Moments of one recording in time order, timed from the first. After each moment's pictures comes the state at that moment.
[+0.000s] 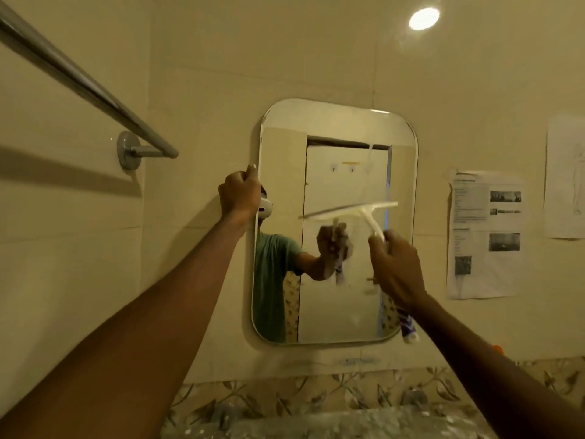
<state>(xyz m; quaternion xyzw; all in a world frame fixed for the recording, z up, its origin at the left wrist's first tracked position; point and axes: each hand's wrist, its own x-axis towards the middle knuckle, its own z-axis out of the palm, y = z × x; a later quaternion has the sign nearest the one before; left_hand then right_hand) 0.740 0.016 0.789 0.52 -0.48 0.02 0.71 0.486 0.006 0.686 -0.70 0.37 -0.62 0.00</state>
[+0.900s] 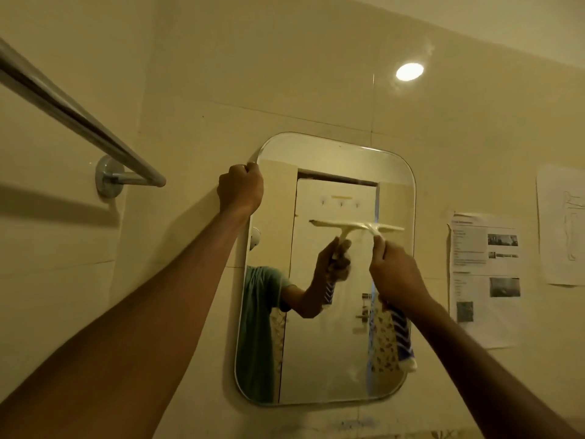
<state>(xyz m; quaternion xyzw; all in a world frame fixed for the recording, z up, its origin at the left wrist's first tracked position) 0.742 -0.008 0.854 0.51 -0.48 0.09 0.71 0.490 -0.018 0.745 -0.67 0.48 -0.56 -0.03</state>
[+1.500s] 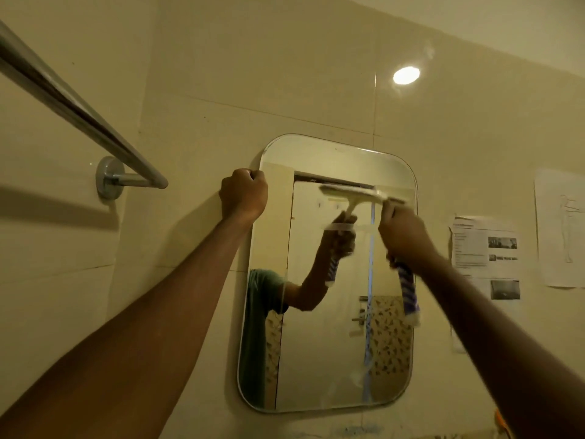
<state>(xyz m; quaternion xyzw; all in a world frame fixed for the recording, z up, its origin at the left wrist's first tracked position) 0.744 -0.012 0.847 0.50 -0.48 0.12 0.71 0.491 -0.020 0.807 -0.66 0.47 -0.59 -0.01</state>
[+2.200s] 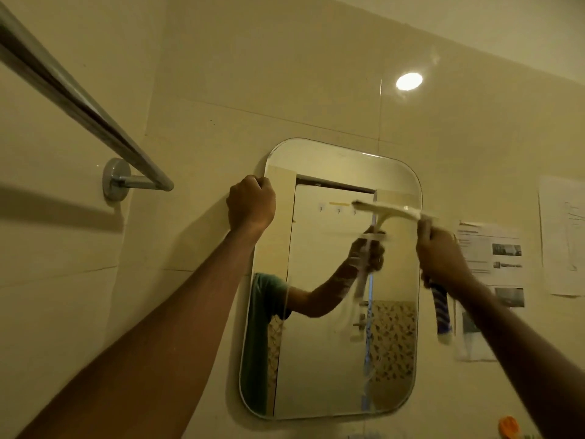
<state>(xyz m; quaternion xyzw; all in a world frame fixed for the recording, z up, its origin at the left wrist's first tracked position) 0.737 -0.015 0.840 0.51 -0.47 0.17 0.70 0.442 -0.037 0.789 -0.65 0.47 -0.60 0.00</state>
